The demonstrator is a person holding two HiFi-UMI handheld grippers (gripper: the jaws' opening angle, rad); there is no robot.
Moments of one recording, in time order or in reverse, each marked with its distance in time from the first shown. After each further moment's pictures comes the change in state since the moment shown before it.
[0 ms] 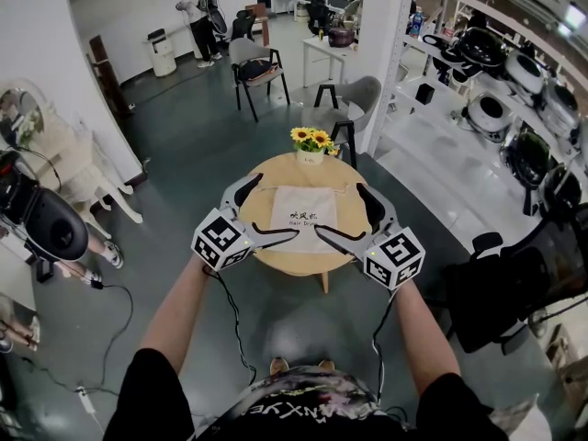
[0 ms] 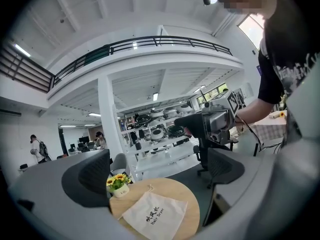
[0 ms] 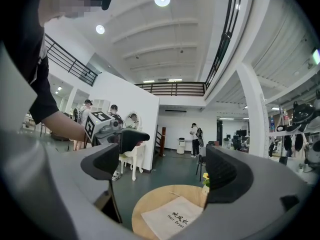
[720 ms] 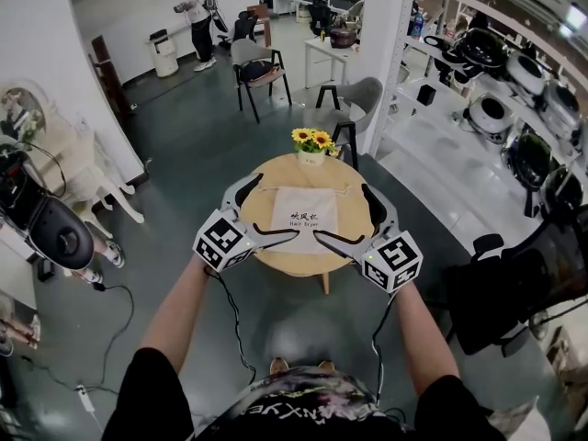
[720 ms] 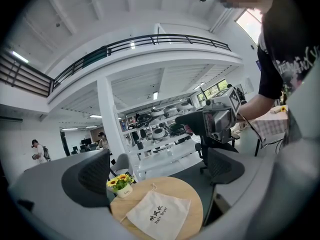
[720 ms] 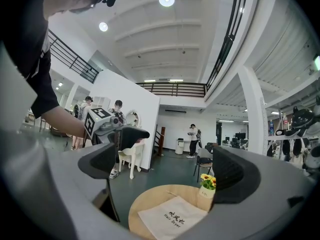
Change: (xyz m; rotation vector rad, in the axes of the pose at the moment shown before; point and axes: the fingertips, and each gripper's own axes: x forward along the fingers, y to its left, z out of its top) left arm 0.000 0.000 -0.003 0.031 0.013 0.018; right arm 0.000 0.003 -0.007 -0.056 0.003 0.002
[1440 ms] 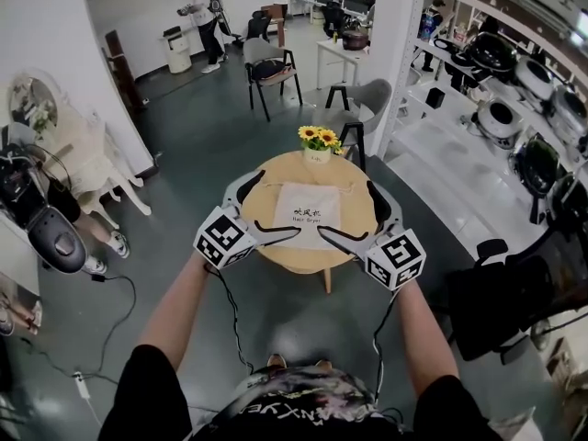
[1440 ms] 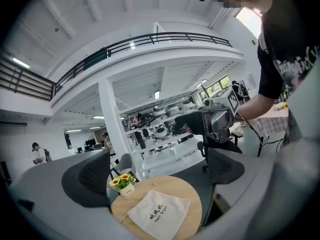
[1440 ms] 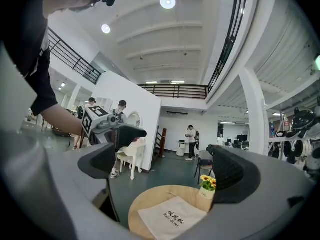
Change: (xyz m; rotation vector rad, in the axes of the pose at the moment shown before) left arm -0.006 -0.018 0.010 0.021 0.017 0.042; right arm -0.019 -0.002 0.003 -0.002 -0.020 0.001
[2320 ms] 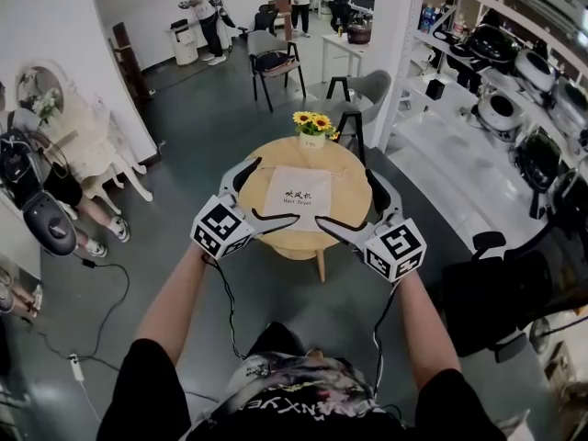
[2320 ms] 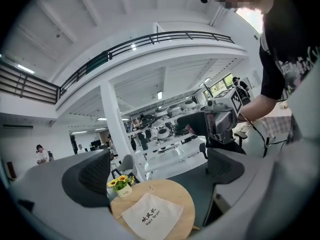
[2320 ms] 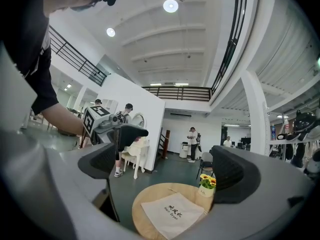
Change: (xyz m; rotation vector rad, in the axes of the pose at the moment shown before) left arm 0.013 -0.060 0.023 0.002 -0.003 0.068; right arm -0.066 0.003 -0.006 -0.025 -0.020 0.046
